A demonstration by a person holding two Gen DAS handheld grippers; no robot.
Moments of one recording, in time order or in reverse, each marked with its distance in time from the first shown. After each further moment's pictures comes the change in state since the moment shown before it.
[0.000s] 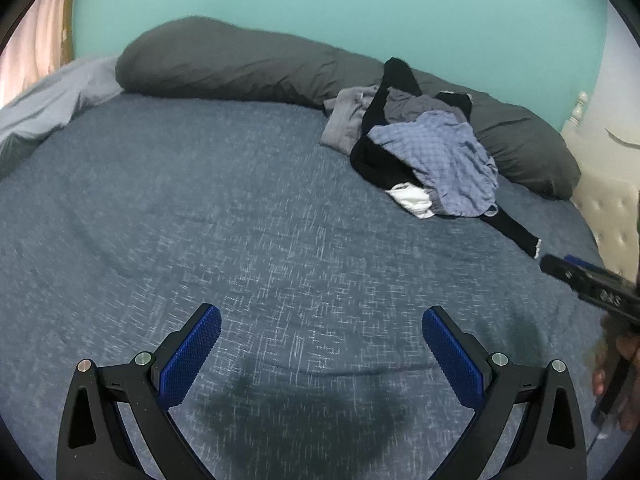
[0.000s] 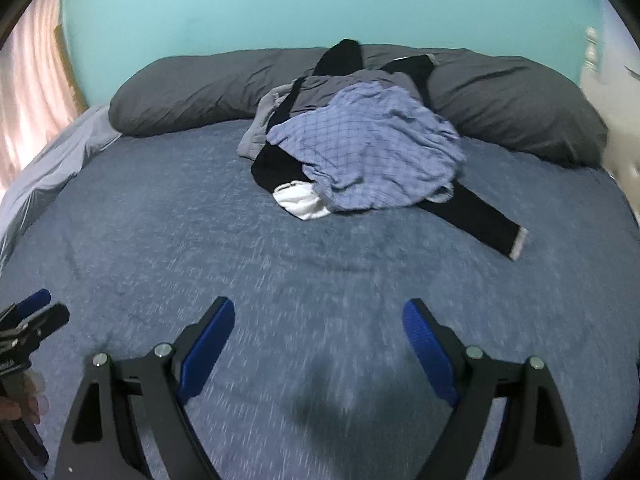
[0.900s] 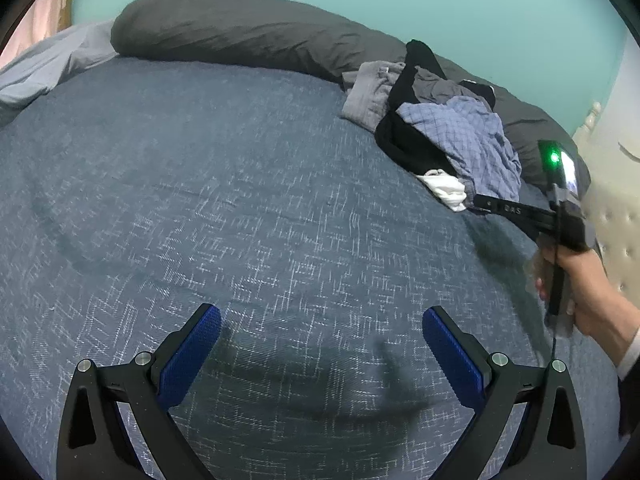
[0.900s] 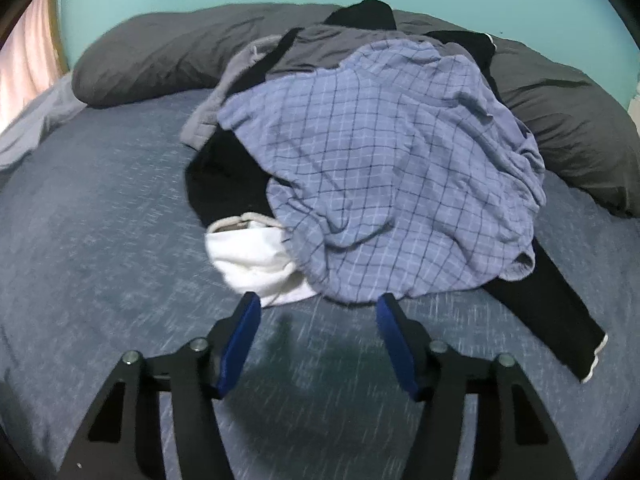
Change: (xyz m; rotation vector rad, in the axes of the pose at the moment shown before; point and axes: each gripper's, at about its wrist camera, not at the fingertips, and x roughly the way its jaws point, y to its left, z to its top) left arm 0.072 0.042 0.002 -0.053 0.045 -0.049; right arm 0.196 -0.010 0.080 -0.095 0.057 -0.054
